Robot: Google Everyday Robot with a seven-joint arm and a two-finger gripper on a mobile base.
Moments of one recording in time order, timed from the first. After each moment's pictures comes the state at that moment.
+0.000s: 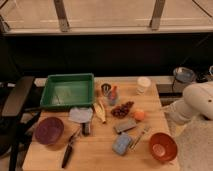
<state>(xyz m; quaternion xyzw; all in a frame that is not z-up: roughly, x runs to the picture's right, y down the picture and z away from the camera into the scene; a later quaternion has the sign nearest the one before) 0.306 0.166 0.677 -0.27 -0.08 -0.08 0.96</state>
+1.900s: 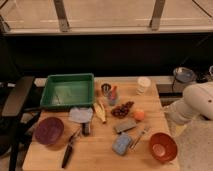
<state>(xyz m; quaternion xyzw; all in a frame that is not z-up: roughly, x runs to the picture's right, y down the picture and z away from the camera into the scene) 0.306 0.167 0.677 -0.27 -0.08 -0.08 0.96</state>
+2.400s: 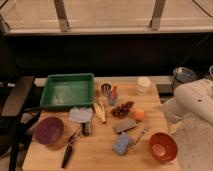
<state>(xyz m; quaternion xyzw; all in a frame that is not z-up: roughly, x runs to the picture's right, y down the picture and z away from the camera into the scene) 0.272 0.157 0.689 -0.26 -0.08 -0.16 0.95</state>
